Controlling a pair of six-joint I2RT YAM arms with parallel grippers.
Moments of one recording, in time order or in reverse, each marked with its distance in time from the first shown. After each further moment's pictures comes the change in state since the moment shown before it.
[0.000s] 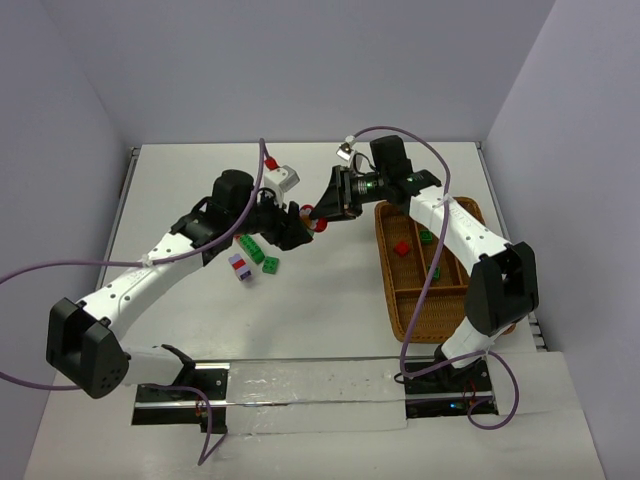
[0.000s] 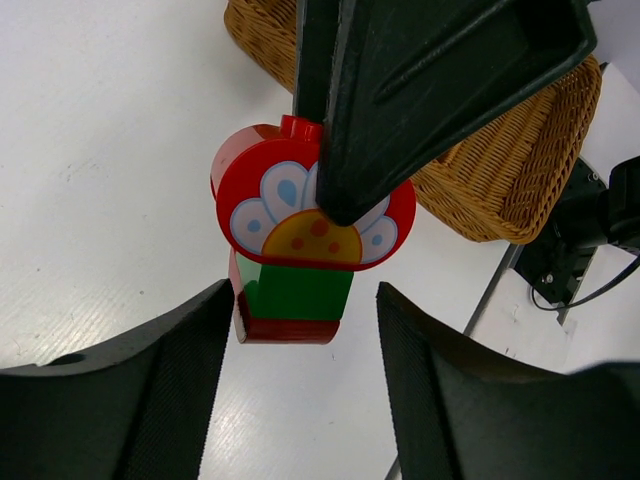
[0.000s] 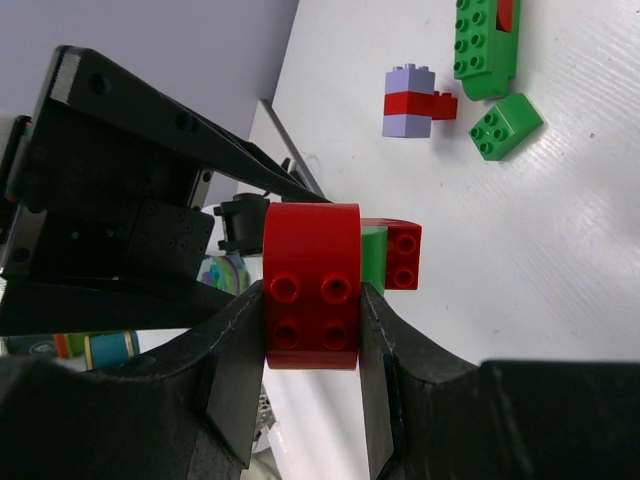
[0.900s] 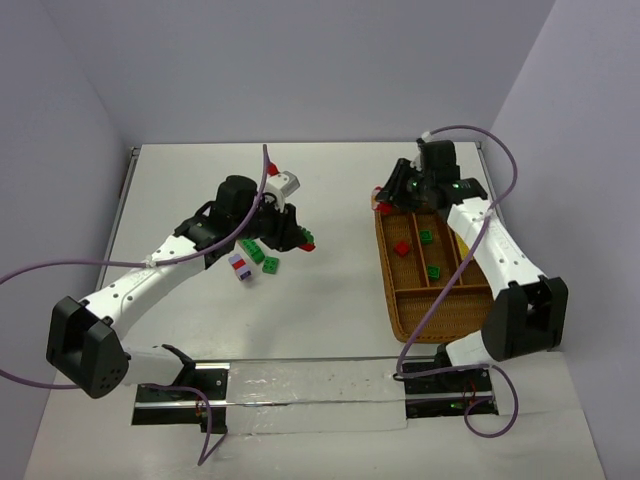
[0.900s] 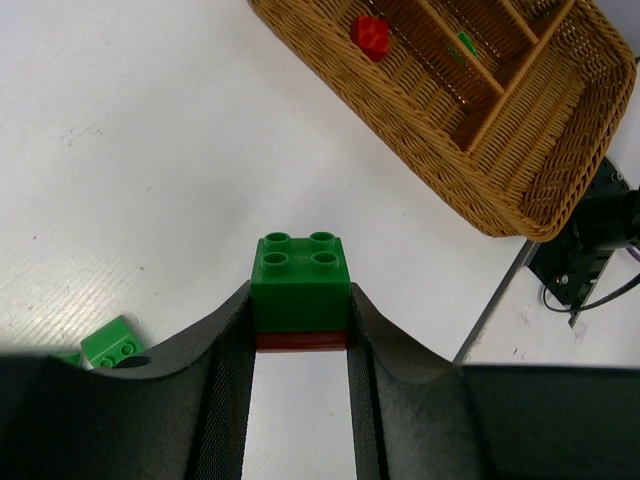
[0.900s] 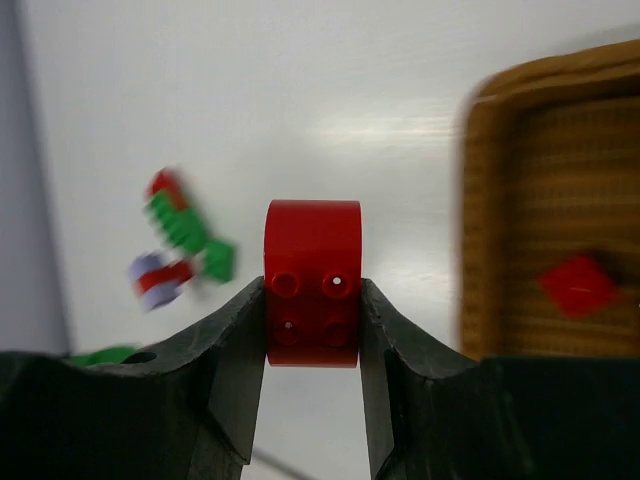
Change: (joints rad) left arm -0.016 0.003 -0.035 -0.008 -0.053 -0.014; right arm -0.199 -0.160 -0.099 -0.108 0.581 -0.031
